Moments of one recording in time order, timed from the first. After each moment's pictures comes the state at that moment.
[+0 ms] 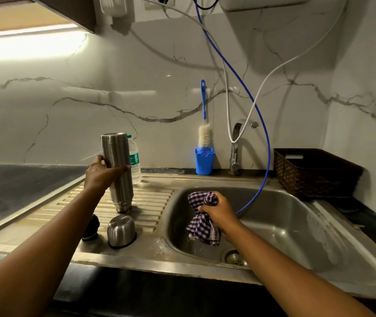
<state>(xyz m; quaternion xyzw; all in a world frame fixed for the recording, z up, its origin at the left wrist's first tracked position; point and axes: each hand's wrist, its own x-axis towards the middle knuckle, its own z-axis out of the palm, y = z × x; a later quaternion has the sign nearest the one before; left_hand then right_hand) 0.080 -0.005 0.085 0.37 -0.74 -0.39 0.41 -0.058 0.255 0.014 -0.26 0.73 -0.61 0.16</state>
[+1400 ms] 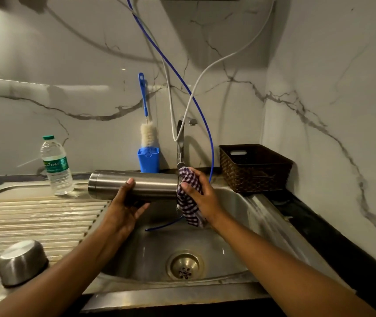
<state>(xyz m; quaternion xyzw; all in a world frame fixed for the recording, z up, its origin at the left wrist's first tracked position) -0.043 0.170 0.021 0.15 -0.39 -0.87 0.28 -0.145 0.340 0.022 -0.34 0.63 -0.69 0.09</state>
